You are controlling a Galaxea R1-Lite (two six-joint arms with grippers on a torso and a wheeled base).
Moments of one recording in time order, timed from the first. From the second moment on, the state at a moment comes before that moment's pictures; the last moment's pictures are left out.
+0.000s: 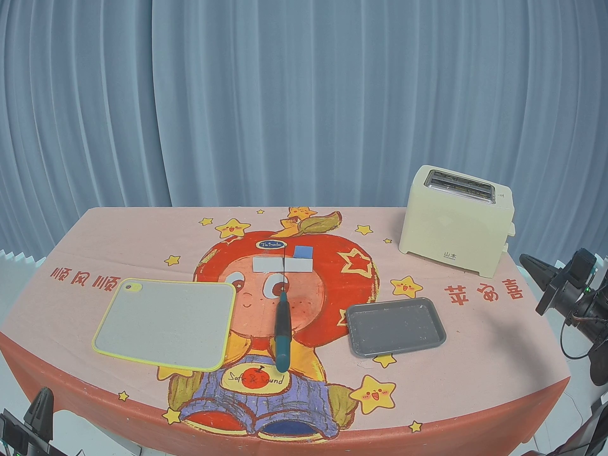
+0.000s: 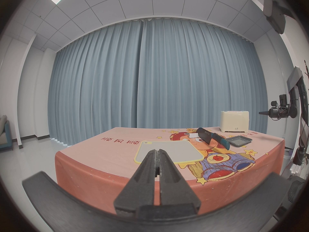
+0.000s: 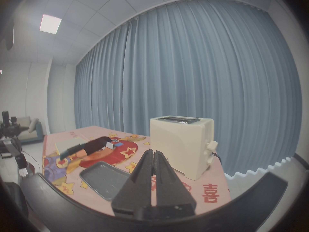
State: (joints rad) left arm 0.00 0.02 -0.02 0.00 0.00 -0.01; right arm -0.14 1.72 -0.08 -1.55 0.54 0.01
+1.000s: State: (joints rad) left arm 0.00 0.02 -0.02 0.00 0.00 -0.01; right arm -0.10 1.73 -0.16 -1.52 0.59 0.05
